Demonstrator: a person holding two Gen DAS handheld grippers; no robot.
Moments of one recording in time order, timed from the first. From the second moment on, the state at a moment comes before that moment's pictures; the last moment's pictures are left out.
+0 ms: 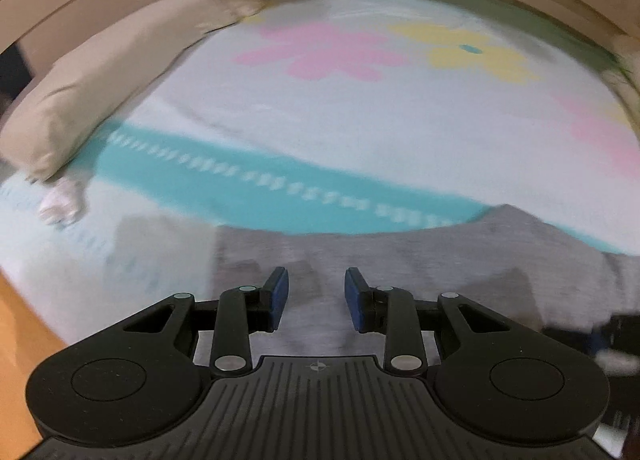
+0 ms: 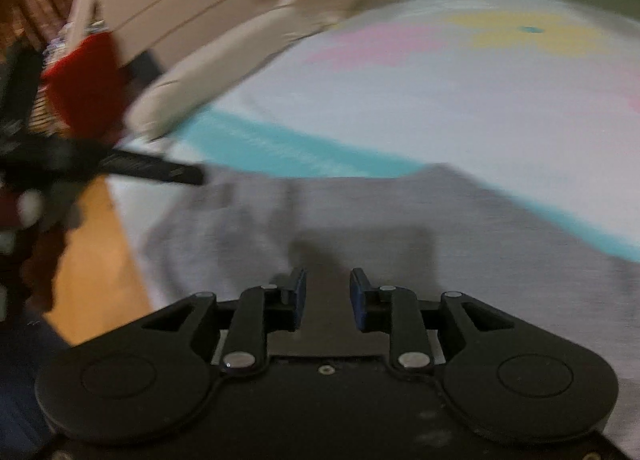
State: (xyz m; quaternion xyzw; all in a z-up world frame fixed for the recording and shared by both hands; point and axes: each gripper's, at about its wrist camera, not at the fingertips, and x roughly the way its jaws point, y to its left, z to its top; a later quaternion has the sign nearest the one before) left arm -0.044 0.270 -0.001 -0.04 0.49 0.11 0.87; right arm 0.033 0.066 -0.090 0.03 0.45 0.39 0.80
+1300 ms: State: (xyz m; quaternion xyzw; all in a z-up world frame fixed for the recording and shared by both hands) left arm -0.052 0.300 -0.008 -0.08 0.48 0.11 0.87; right arm -0.033 0.153 -0.099 0.02 0.41 0.48 0.78
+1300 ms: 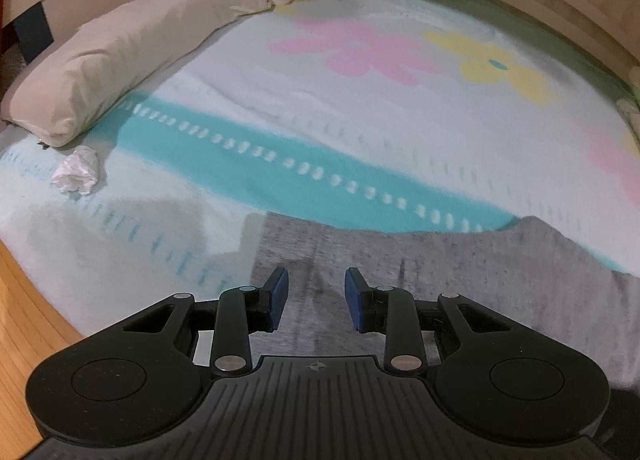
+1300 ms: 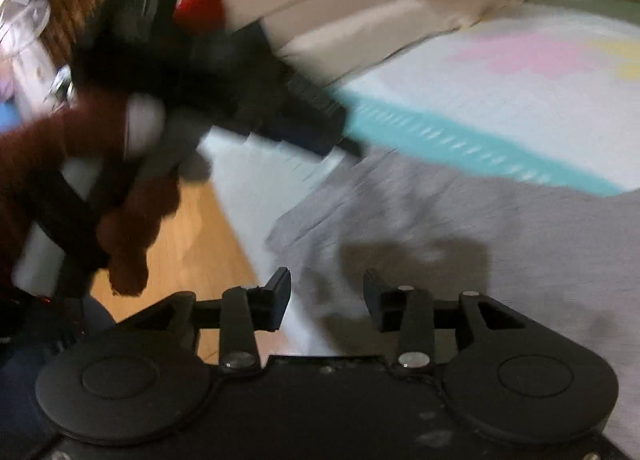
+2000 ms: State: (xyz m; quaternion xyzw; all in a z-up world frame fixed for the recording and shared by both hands) left arm -0.037 0.112 -0.034 -0.02 0.52 -0.10 0.85; right arm -0.005 -0.117 -0.113 0.02 0.59 0.22 0.77
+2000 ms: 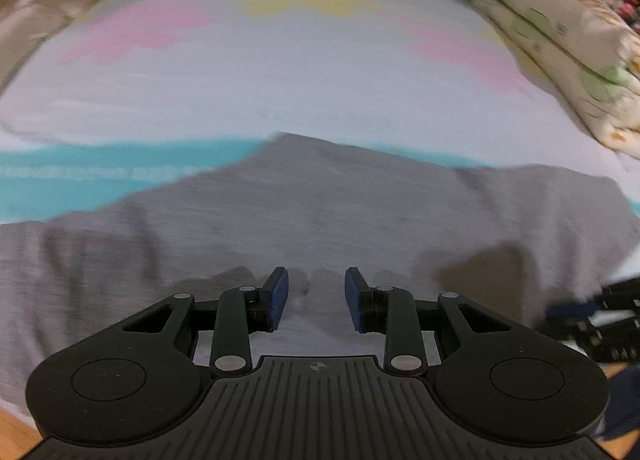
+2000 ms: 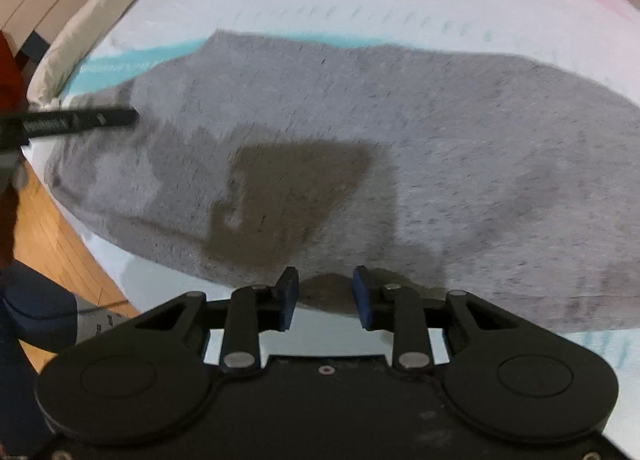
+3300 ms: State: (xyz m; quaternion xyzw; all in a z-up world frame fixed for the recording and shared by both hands) left arm -0.004 -0.073 -0.084 0.05 0.55 -0.18 0.82; right arm -0.031 -0.480 -0.057 0.24 0.50 -0.22 0.80
